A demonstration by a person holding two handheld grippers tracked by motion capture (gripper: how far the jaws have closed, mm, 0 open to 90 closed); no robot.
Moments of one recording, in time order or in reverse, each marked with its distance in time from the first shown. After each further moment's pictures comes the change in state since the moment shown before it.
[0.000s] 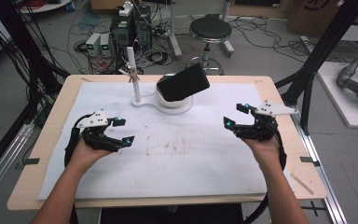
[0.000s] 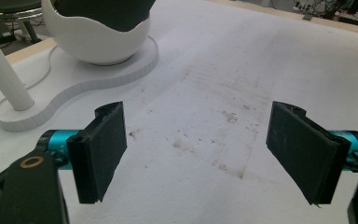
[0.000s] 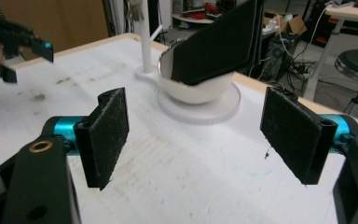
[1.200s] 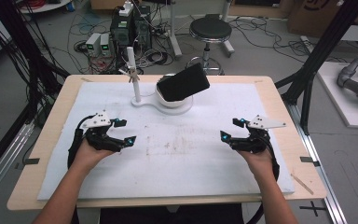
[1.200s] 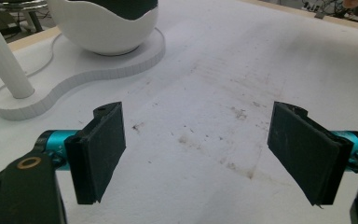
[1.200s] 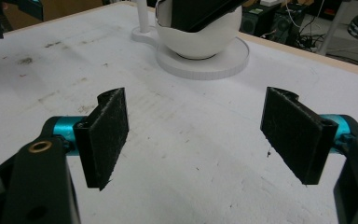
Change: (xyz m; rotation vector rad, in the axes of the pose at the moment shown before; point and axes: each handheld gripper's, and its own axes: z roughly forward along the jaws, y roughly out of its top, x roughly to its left) left arm 0.003 -0.007 0.010 0.010 0.021 -0.031; right arm 0.000 -0.049 0.016 0.071 -0.002 0.031
